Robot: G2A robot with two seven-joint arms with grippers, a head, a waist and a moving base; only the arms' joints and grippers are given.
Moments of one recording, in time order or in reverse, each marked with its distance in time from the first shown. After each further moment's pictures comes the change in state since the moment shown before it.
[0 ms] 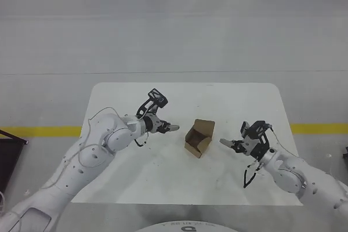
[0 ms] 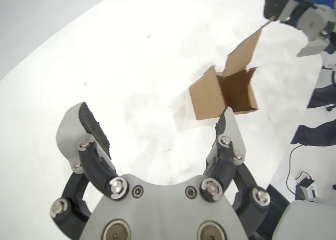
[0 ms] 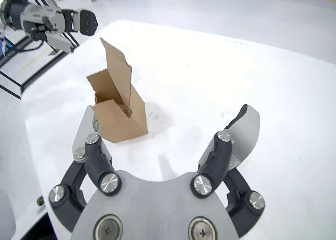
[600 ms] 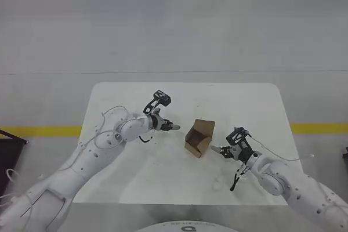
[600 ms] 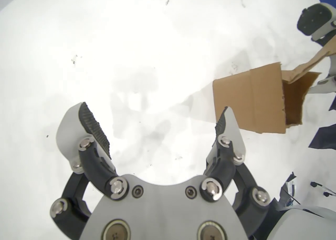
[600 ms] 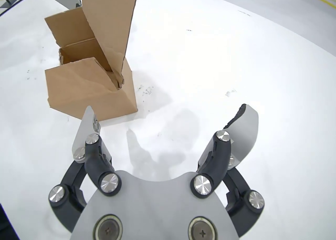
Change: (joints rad) left arm -0.150 -0.094 0.140 0.268 -0.111 0.031 -0.036; right arm 0.053 -0.099 -0.075 -0.005 -0.196 0.202 0.198
